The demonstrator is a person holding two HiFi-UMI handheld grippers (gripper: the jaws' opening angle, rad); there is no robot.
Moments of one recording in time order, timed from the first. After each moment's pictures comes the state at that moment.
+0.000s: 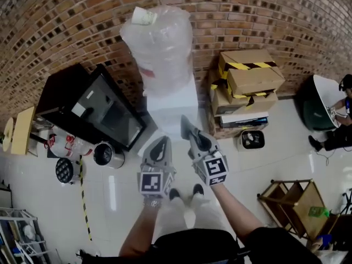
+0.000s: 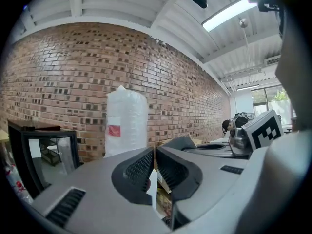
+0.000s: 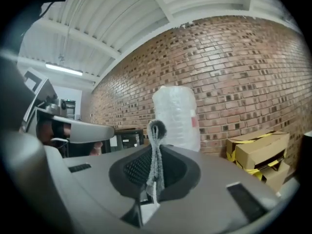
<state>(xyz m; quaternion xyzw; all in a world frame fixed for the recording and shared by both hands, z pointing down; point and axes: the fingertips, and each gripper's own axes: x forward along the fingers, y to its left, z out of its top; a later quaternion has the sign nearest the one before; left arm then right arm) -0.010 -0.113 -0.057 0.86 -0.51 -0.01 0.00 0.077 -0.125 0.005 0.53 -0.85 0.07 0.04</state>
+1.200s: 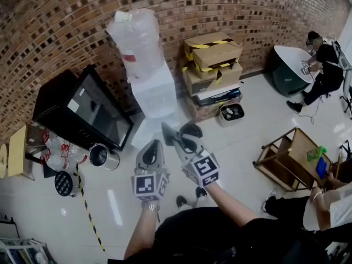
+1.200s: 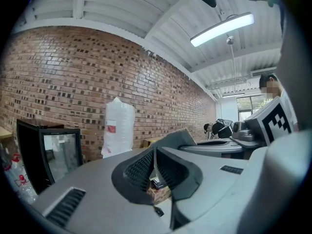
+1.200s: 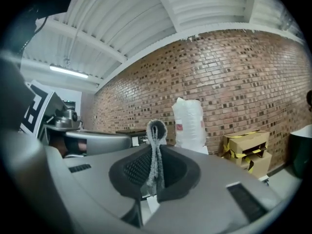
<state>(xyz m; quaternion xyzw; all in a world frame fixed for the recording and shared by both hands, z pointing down) -0.059 0.118 -0.085 0.89 -0.45 -0.01 0.03 -0.003 0.123 -0.045 0.53 -0.84 0.08 0.03</state>
